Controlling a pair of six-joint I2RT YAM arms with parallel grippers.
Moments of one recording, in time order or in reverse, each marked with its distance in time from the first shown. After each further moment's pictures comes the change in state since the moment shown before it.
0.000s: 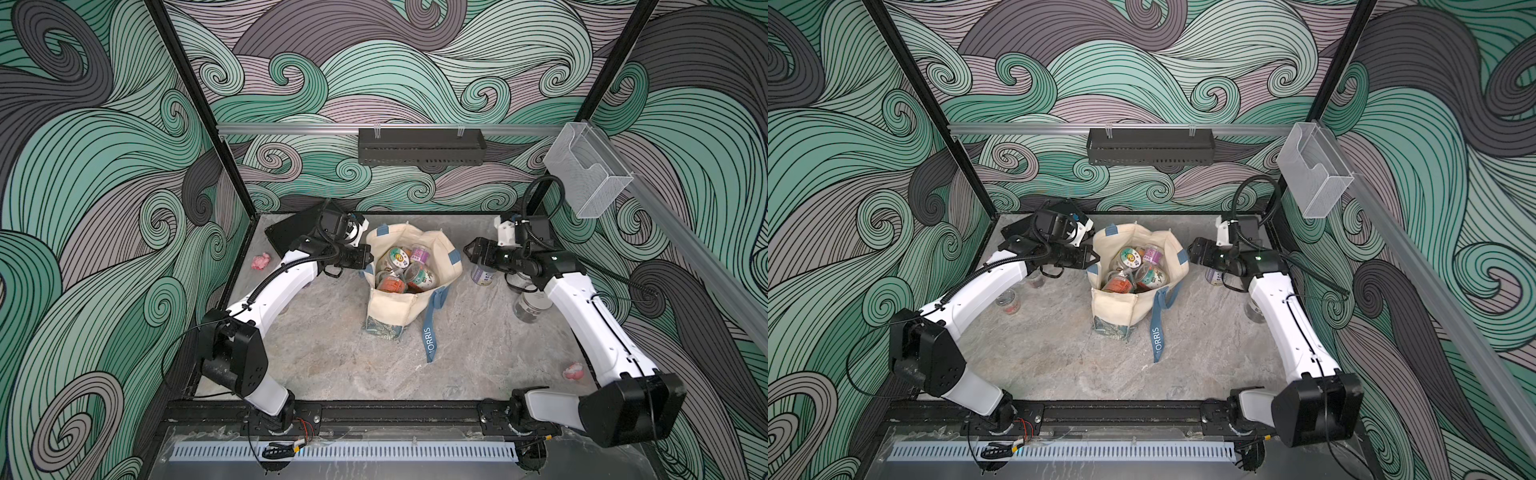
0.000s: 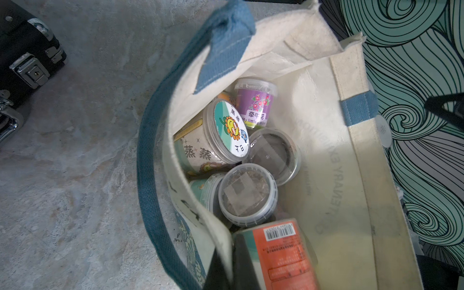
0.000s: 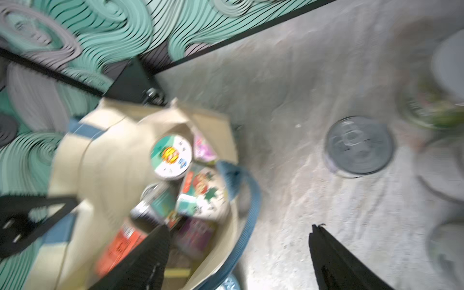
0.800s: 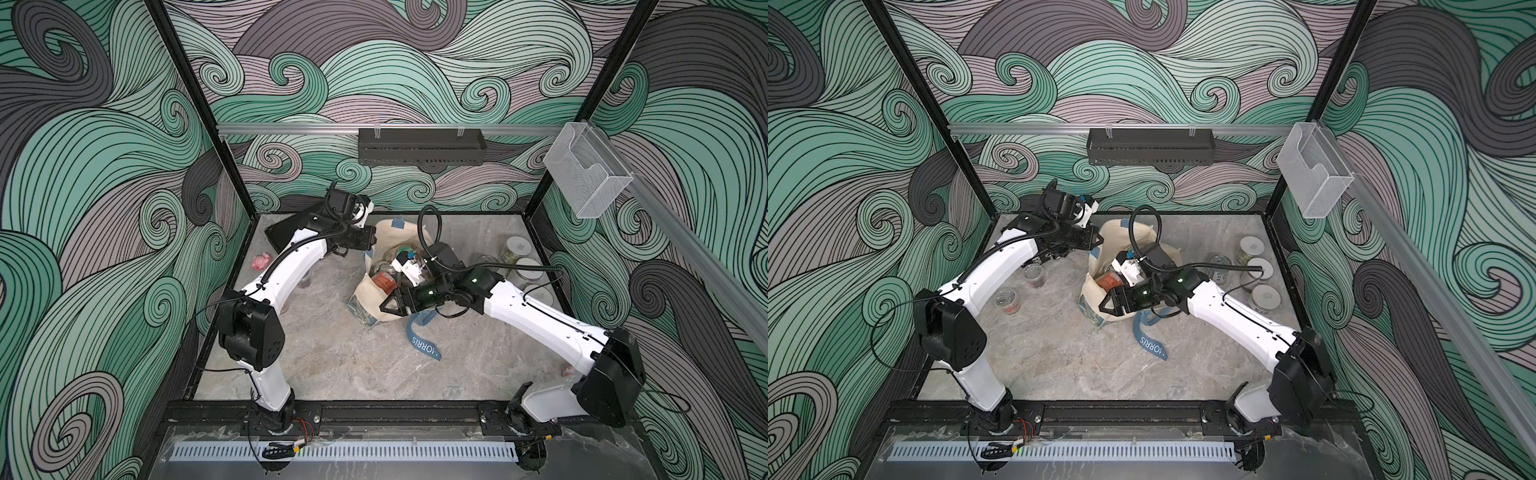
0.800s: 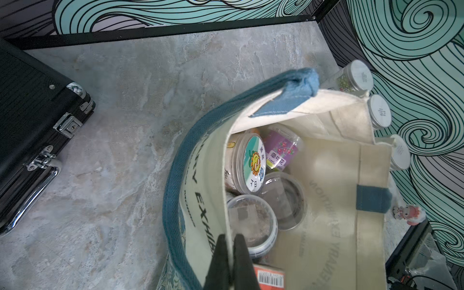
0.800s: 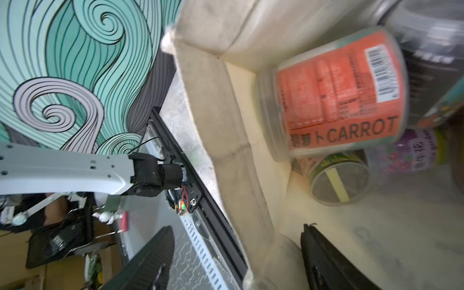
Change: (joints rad) left arm 0.002 0.182 0.307 -0.129 -0.061 0.049; right arm 0.564 0.157 -0.023 0.116 -0.155 0.064
